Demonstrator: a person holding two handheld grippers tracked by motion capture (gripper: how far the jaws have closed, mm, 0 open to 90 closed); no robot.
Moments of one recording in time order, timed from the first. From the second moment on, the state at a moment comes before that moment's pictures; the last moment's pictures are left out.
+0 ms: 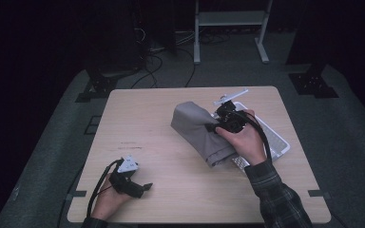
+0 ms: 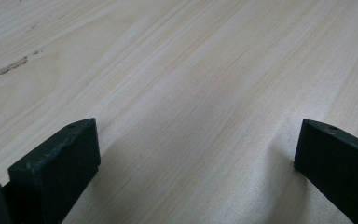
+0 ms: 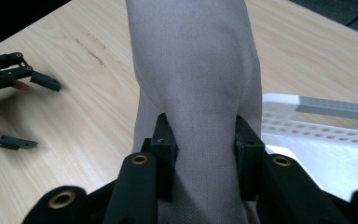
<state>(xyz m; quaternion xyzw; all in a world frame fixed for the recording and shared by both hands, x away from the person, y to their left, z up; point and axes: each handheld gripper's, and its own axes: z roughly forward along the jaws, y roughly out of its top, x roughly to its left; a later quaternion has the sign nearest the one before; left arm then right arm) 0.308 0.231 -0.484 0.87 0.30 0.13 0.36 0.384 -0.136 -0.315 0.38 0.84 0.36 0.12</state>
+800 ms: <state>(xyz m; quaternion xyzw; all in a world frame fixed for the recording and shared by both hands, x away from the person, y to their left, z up) 0.308 0.230 -0.484 0.87 0.30 0.13 0.36 0.396 -0.204 -0.305 0.43 0.82 0.35 0.15</state>
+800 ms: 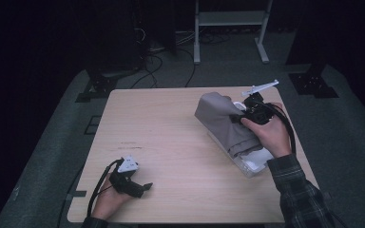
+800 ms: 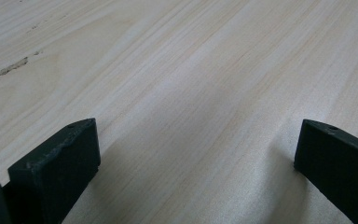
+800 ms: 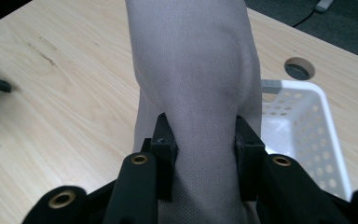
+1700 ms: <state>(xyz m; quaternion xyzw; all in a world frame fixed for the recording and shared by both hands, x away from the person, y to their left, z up) 0.309 0.230 -0.484 0.87 0.30 0.13 0.36 0.417 -0.249 -0.344 0.45 0.81 0.34 0.14</state>
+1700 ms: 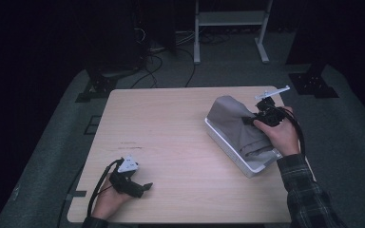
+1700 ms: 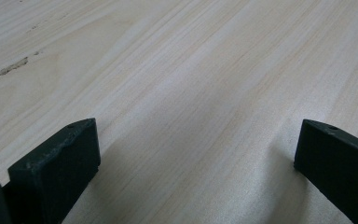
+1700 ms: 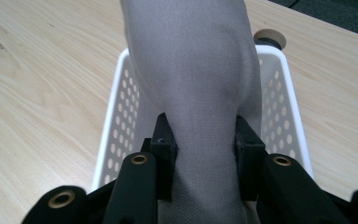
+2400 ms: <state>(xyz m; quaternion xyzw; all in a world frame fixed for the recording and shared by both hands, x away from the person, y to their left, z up) 0.309 0.231 -0.484 0.87 0.30 0.13 0.36 0.416 -0.261 -0.380 0.45 0.82 0.33 0.13</state>
